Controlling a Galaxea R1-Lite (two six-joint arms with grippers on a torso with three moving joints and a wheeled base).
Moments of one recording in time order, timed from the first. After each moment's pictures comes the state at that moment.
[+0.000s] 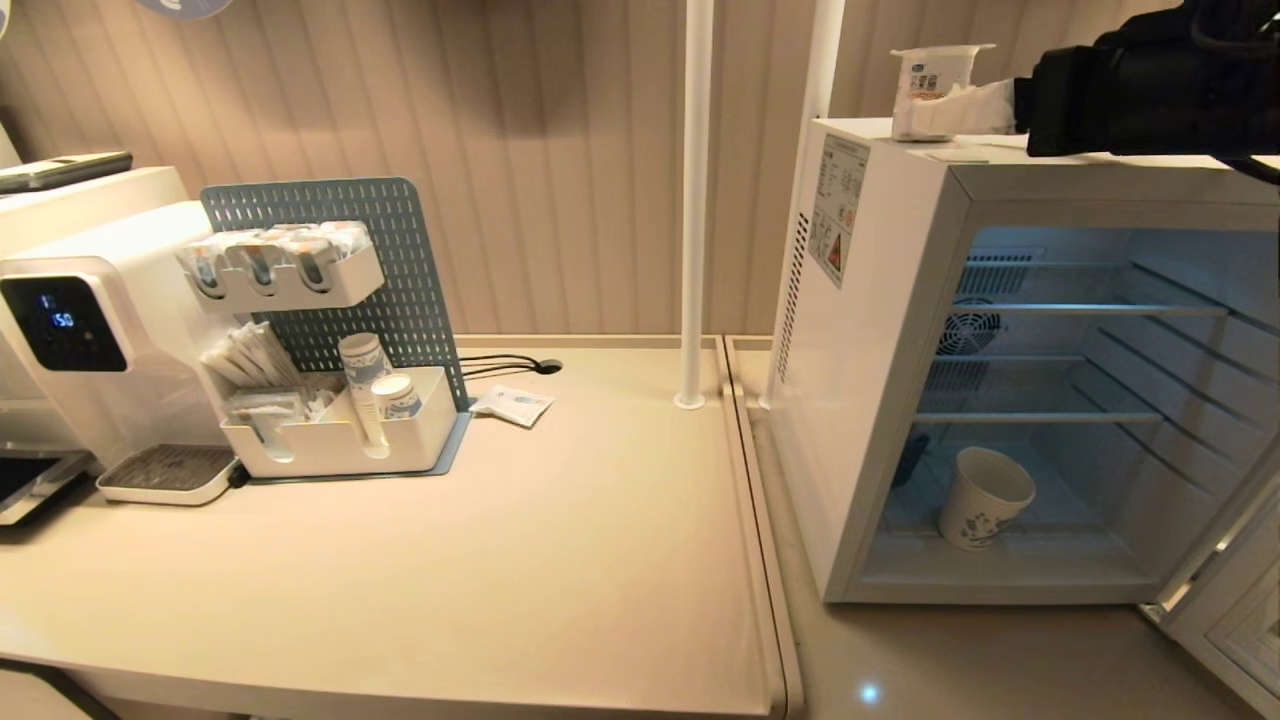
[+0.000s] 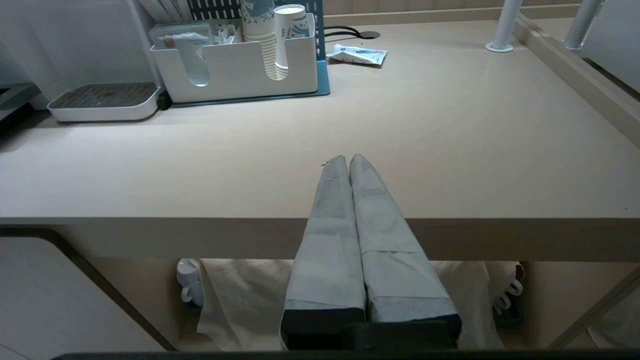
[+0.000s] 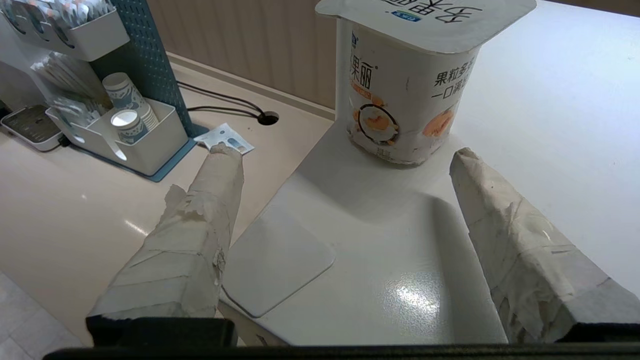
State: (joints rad) left arm 0.00 0.00 0.00 0.00 -0.01 0.04; right arm 0.26 1.65 -1.71 0.20 0.21 -0.06
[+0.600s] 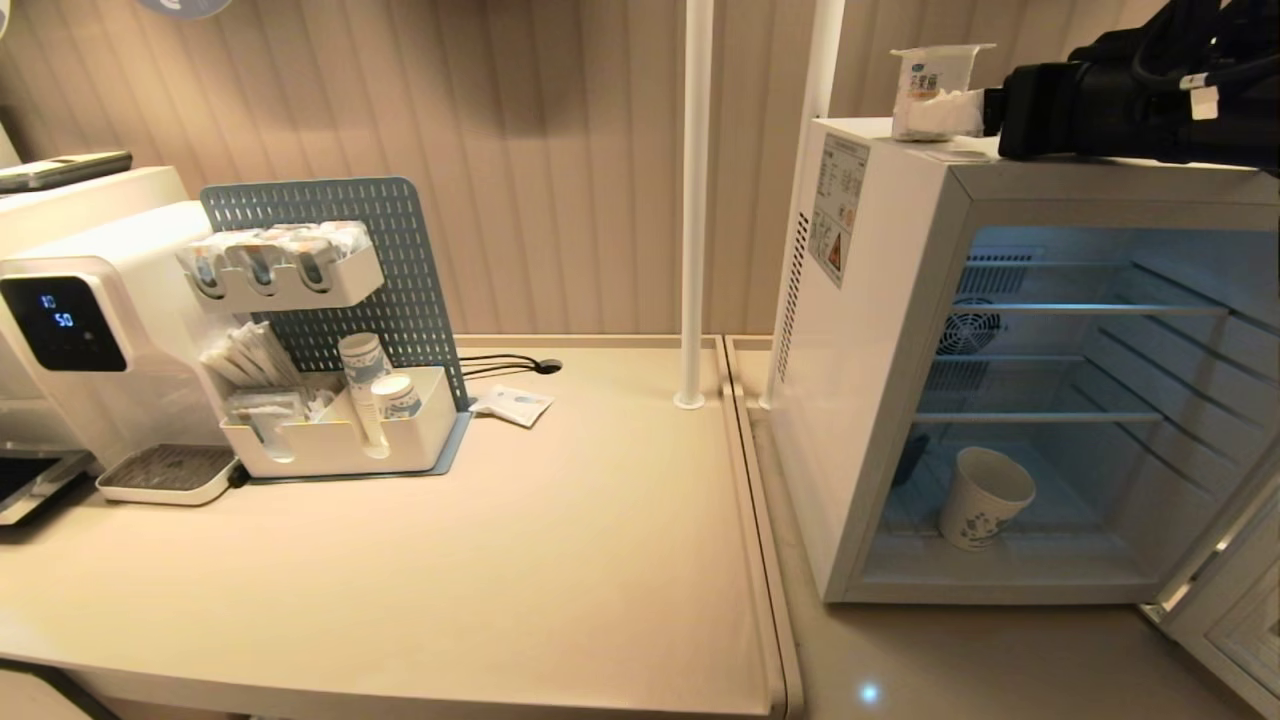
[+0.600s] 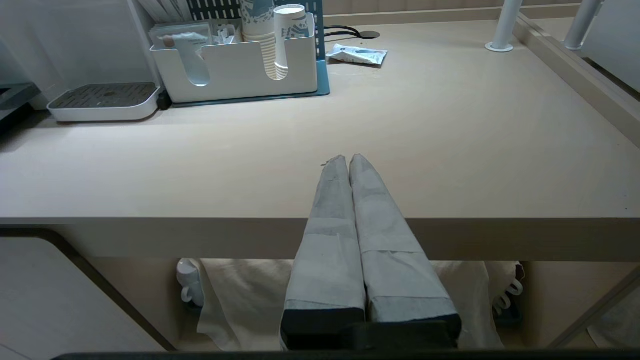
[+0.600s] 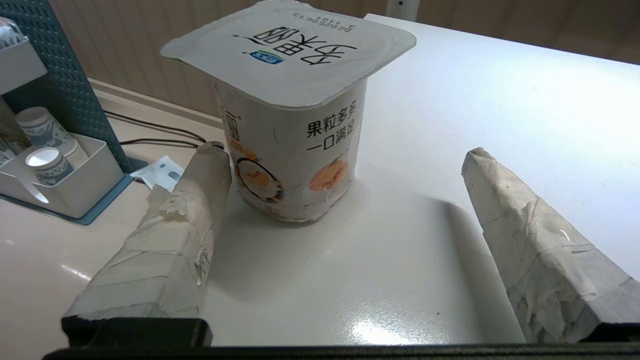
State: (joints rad) left arm 0.00 0.00 0.00 0.00 -0.01 0.04; right arm 0.20 1.73 -1.72 0.05 0.14 -0.09
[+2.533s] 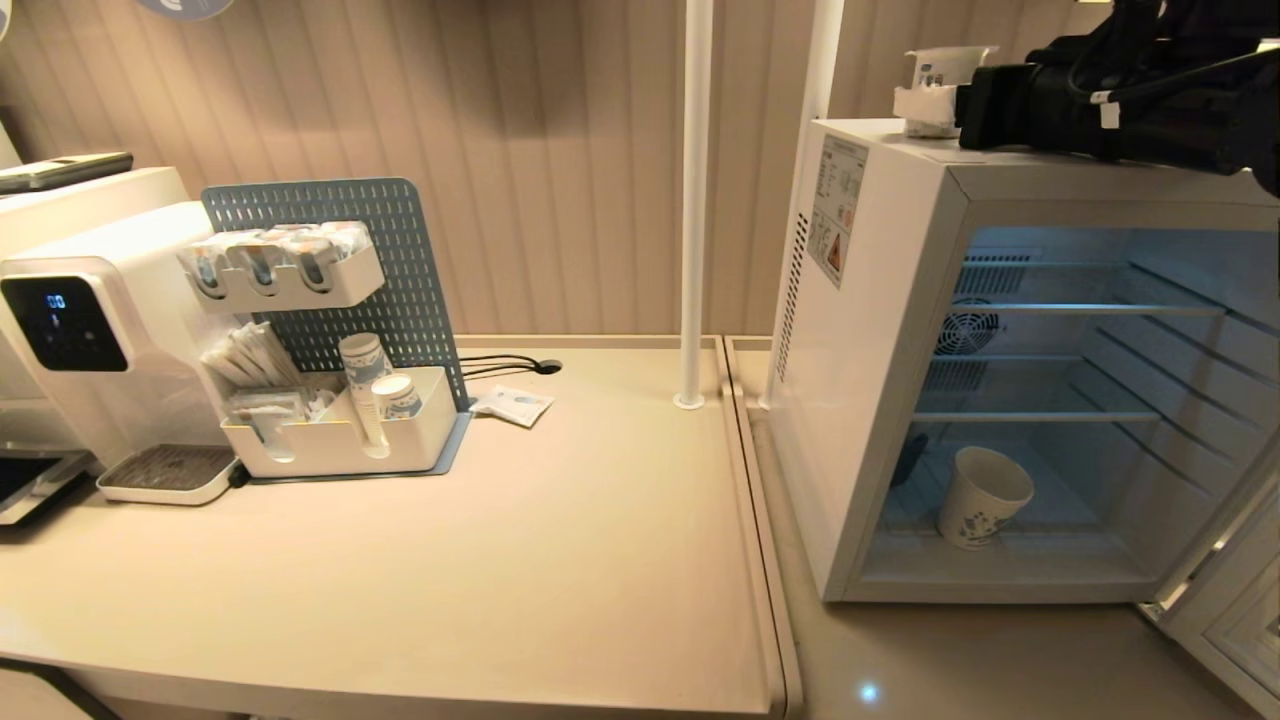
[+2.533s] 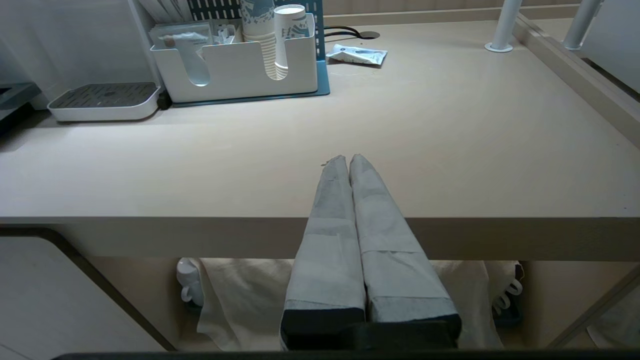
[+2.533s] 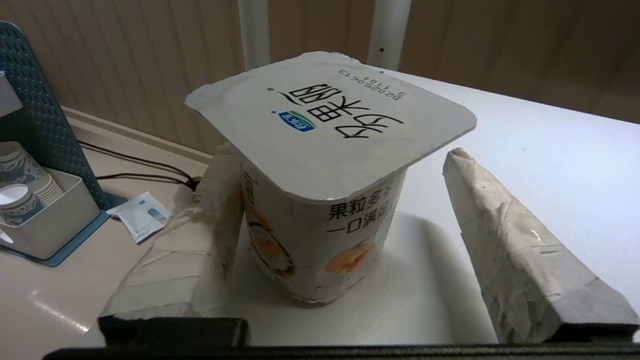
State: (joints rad) left arm 0.00 0.00 0.00 0.00 -0.01 0.04; right arm 0.16 1.89 -1.84 -0.05 0.17 -0.10
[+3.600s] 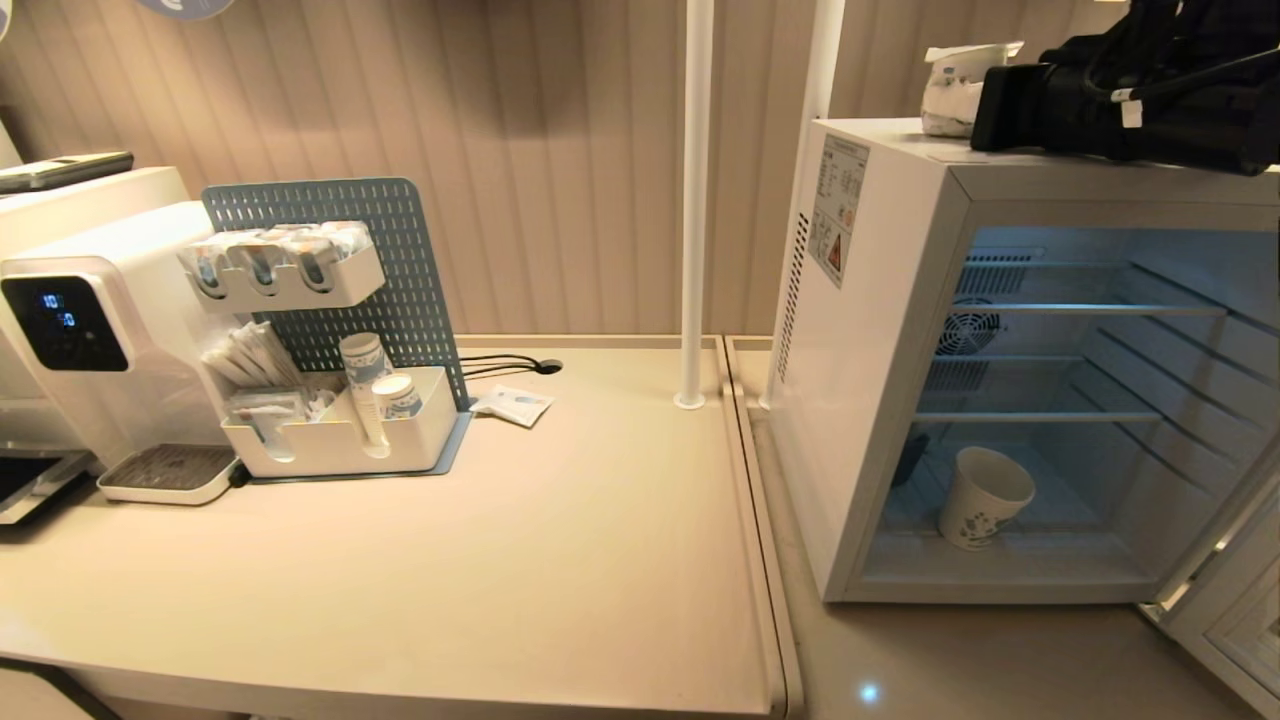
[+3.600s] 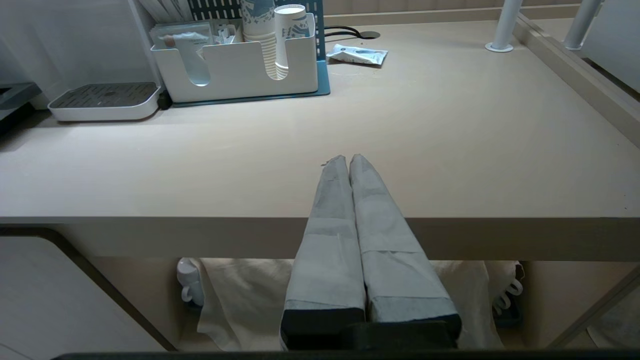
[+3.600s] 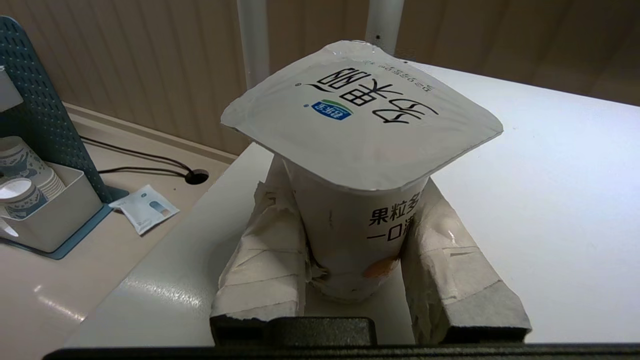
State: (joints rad) left arm 0.00 0.00 0.00 0.00 -0.01 0.04; right arm 0.16 1.84 -1.80 0.00 0.16 -0.10
